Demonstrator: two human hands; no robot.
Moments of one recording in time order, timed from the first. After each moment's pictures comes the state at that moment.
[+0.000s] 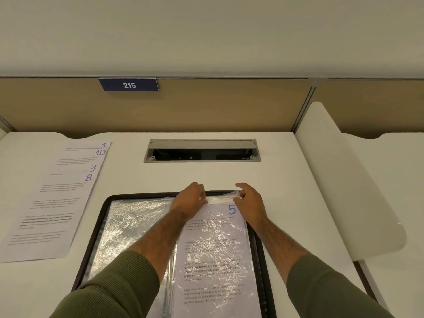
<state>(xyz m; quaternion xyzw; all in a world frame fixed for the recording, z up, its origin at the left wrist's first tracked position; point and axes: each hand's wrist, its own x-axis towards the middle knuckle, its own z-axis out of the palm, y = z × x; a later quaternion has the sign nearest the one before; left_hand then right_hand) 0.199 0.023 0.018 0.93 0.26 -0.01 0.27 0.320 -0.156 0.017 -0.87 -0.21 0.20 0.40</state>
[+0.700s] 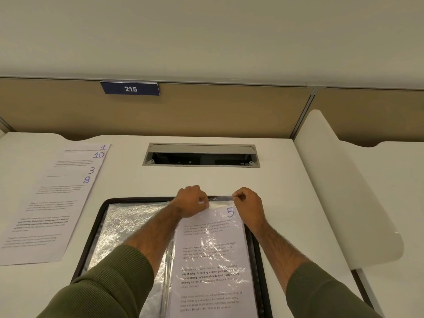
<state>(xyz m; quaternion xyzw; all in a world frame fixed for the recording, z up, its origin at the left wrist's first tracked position) 0.214 0.041 0.033 0.95 0.18 -0.12 0.23 0.324 -0.151 0.023 -0.86 -0.21 0.17 0.43</state>
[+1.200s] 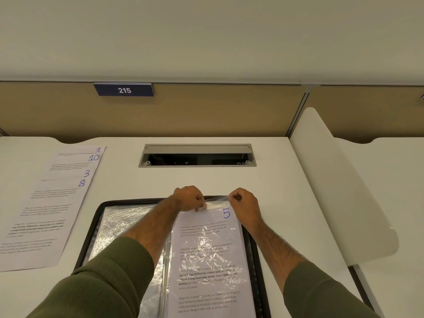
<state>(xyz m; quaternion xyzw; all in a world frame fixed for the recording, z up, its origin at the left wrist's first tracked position) 0.232 0.048 0.036 0.91 0.23 -0.20 0.29 0.325 -0.153 0.017 -0.85 -0.20 0.19 0.45</state>
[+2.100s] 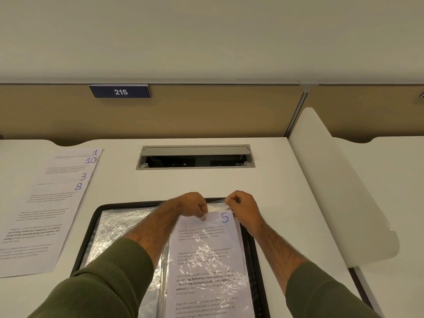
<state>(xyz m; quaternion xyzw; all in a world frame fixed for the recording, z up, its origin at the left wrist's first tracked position) 0.245 0.042 0.030 0.90 0.16 -0.27 0.31 0.329 -0.153 0.020 -0.80 -0.16 0.27 0.51</state>
